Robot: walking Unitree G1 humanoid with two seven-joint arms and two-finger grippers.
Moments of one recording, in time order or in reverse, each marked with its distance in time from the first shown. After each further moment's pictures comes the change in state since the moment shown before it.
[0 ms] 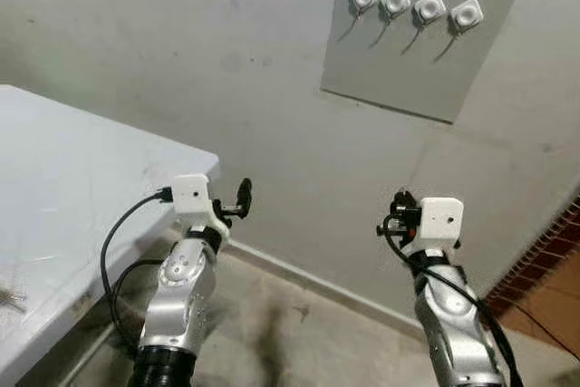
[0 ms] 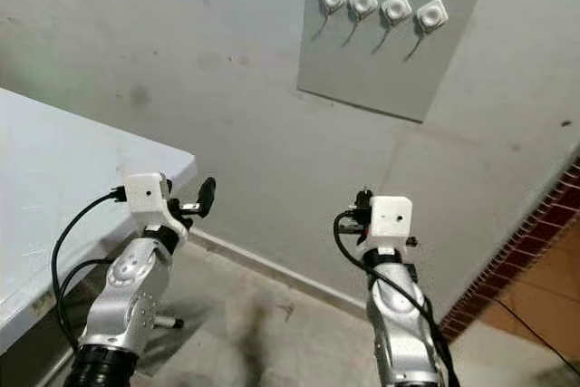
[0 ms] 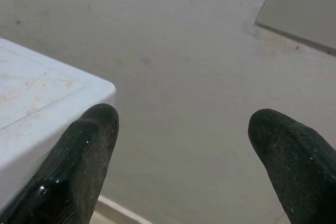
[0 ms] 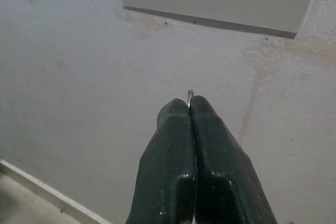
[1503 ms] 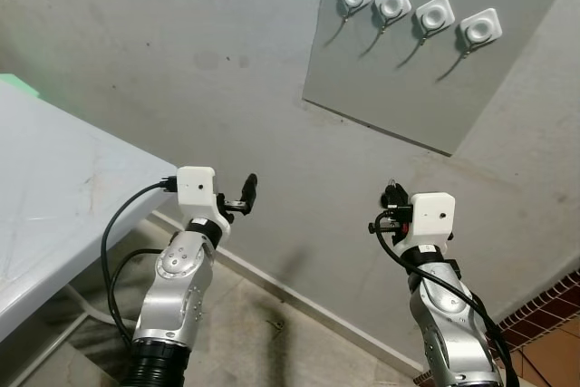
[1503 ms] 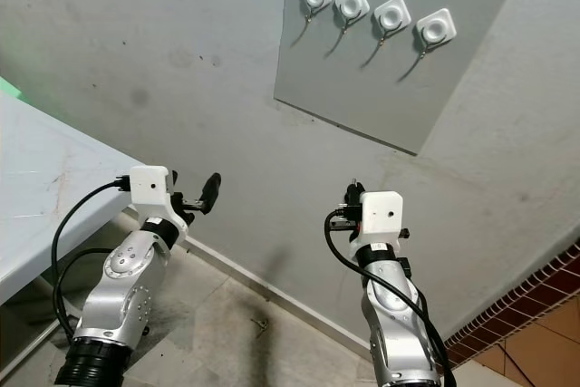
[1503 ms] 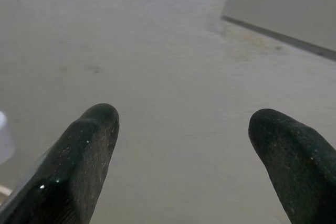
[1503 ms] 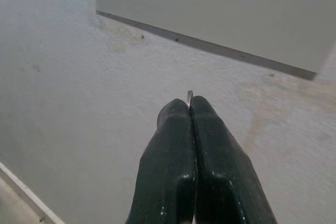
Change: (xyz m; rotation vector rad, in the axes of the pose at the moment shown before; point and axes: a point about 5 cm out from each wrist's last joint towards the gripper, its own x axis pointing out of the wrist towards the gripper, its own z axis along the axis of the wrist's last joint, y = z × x) left arm 0.002 -0.007 0.004 0.069 0.011 -0.105; right arm -0.003 0.009 0.001 -0.013 -0.024 0.058
